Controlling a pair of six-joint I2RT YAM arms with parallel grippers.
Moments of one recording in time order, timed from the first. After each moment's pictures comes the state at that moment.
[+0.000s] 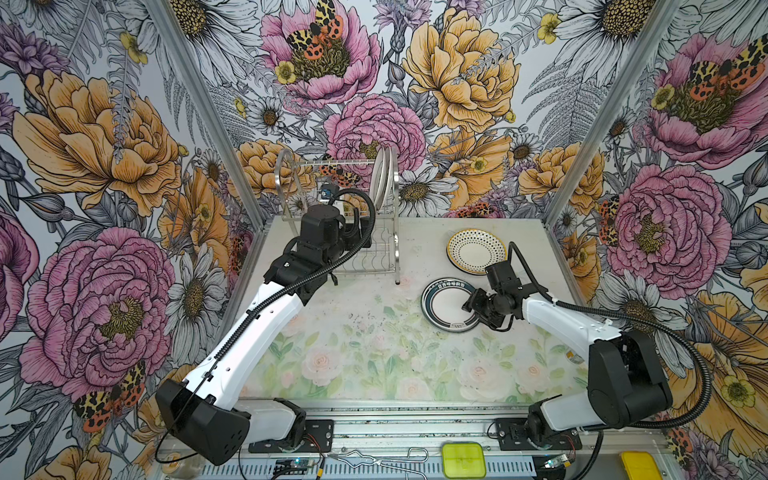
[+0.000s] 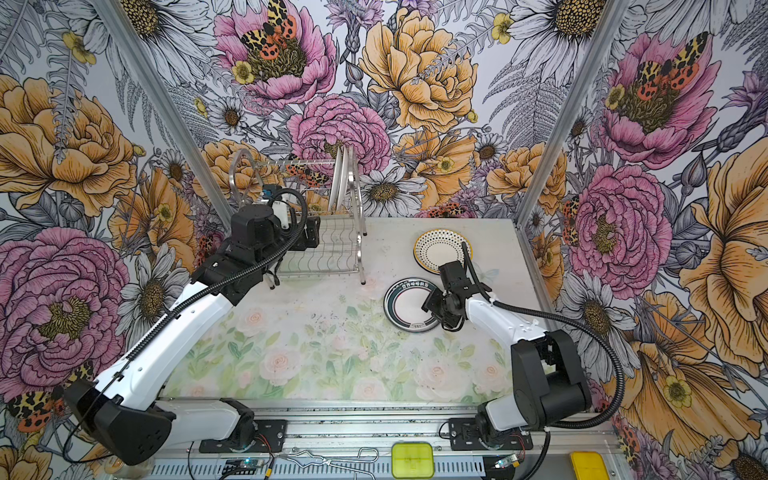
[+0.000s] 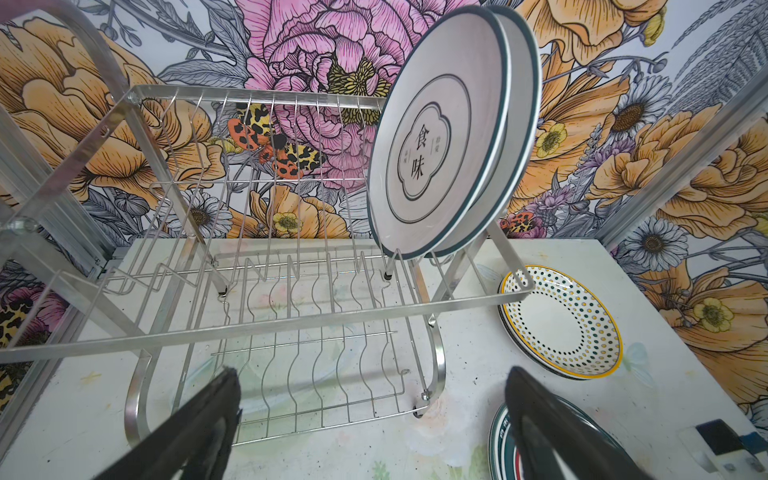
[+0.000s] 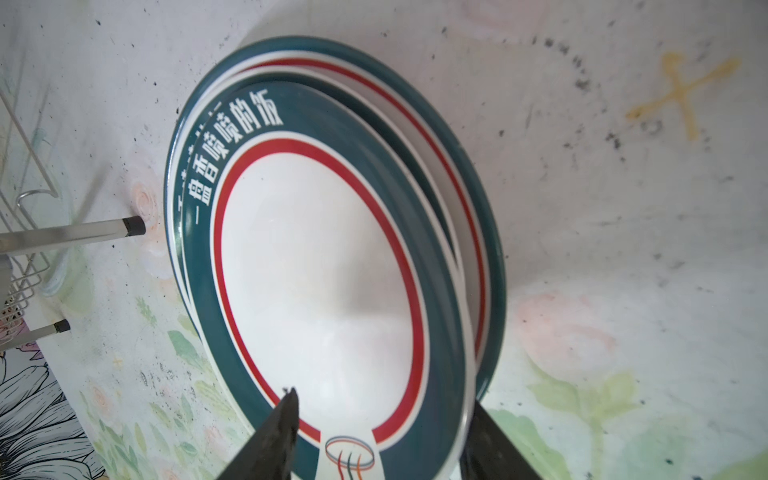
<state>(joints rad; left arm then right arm) -0.46 1.31 1.40 -0.43 -0.26 -0.24 0.28 1.46 0.90 -0.59 -0.21 0.83</state>
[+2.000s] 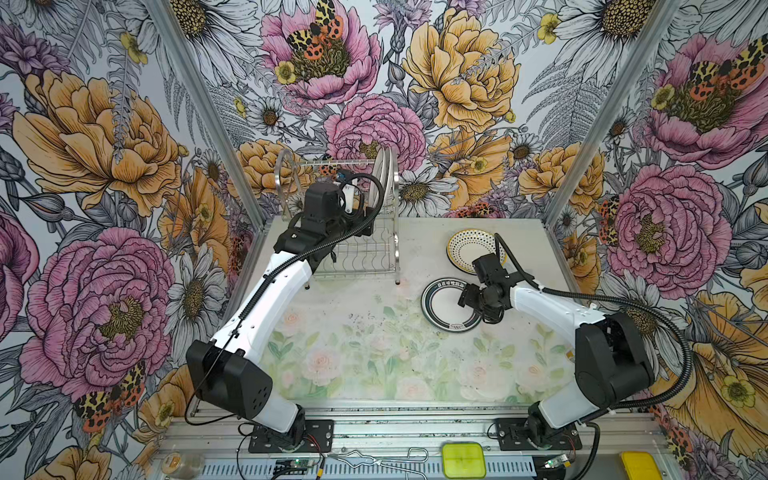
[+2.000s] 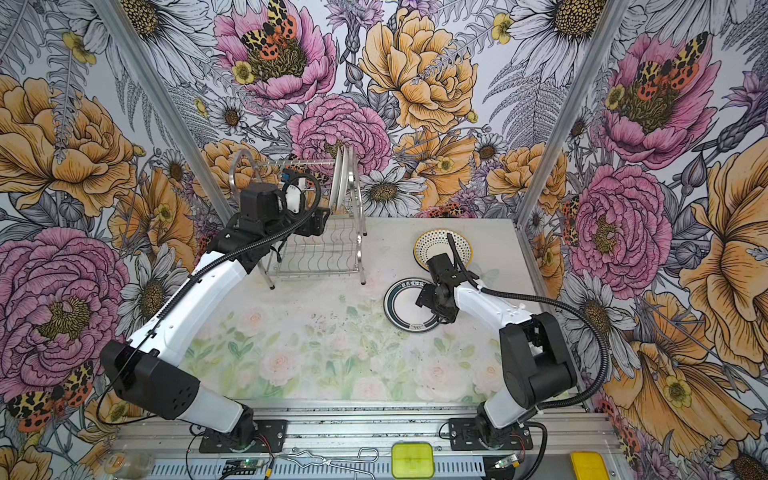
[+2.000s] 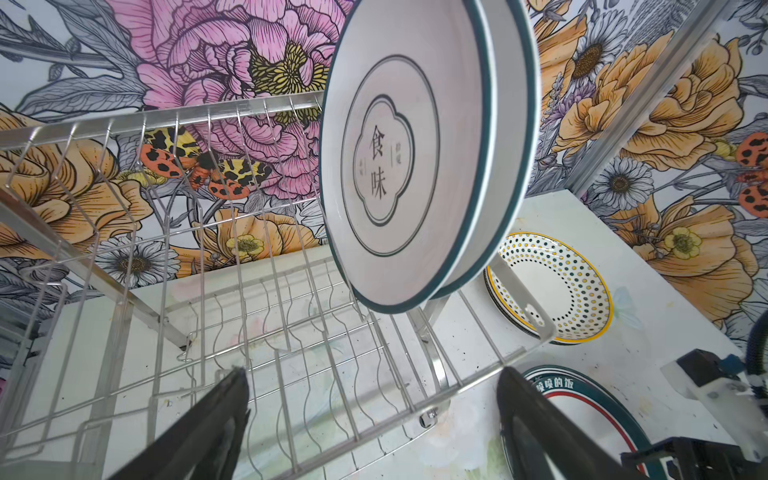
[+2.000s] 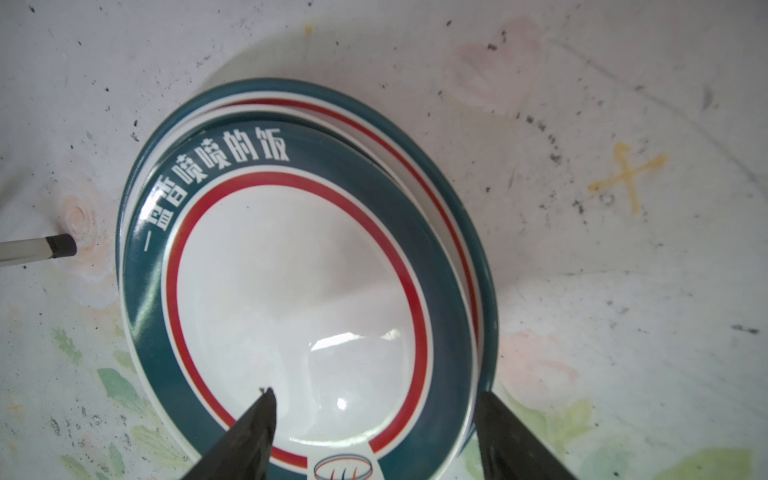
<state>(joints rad) -0.34 1.52 1.59 -0.45 0.04 -0.05 0.33 1.57 1.02 -0.69 -0.06 0.78</state>
